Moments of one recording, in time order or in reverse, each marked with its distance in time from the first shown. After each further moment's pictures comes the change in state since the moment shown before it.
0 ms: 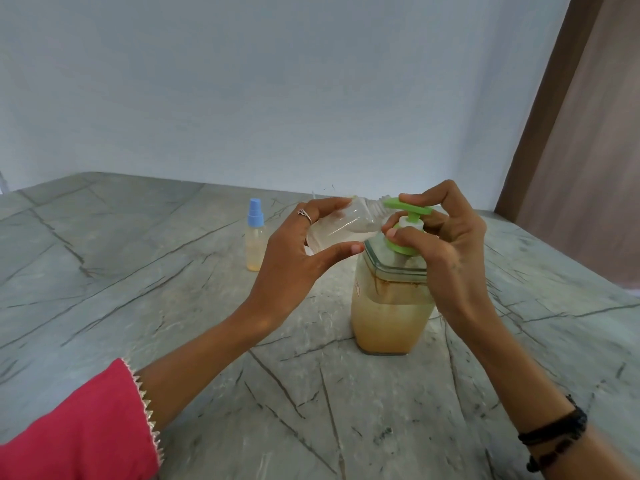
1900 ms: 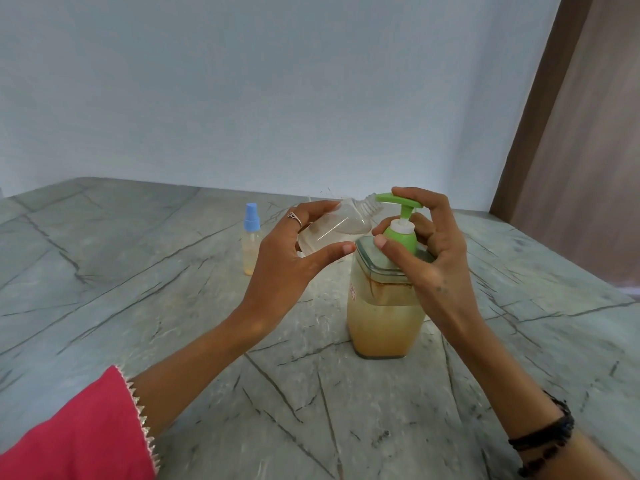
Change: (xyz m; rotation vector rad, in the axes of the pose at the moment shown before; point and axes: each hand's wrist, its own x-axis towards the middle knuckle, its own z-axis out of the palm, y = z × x) left_hand 0.002 -0.005 -0.002 -0.015 0.027 -0.033; right_hand -0.008 0.008 0.000 -0.092 -0.087 -0.054
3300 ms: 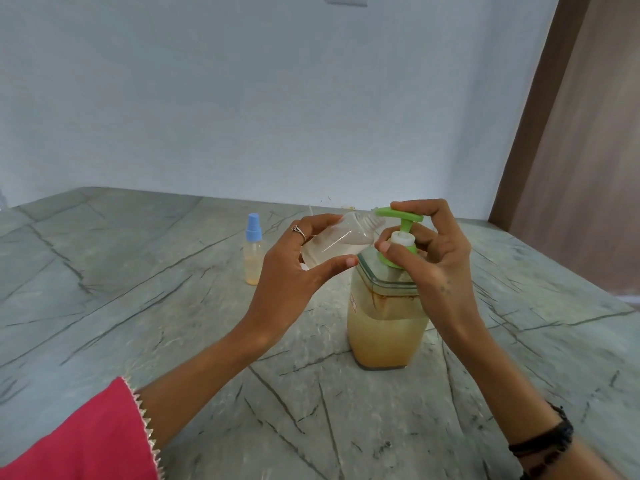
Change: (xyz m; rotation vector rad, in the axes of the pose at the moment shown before) left_hand -0.003 0.002 0.002 -0.006 -0.003 -0.008; right_hand 0.004 -0.009 0.001 0.096 0.043 0.040
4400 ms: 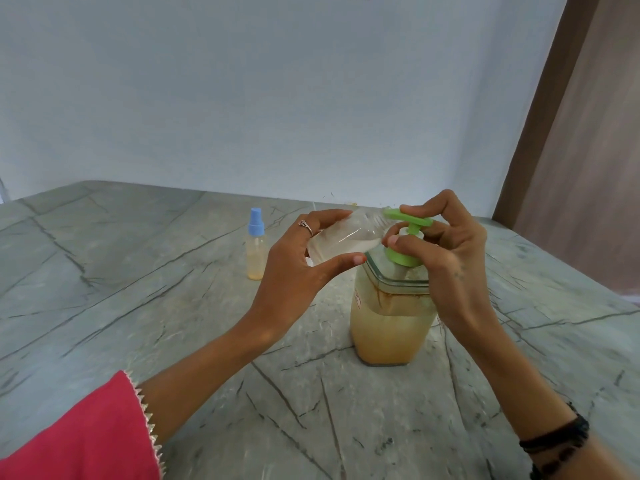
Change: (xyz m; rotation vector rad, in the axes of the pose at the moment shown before) left_hand -0.001 0.003 0.001 0.004 -0.010 0.019; right_hand 0.006 -0.002 -0.002 0.024 0.050 0.043
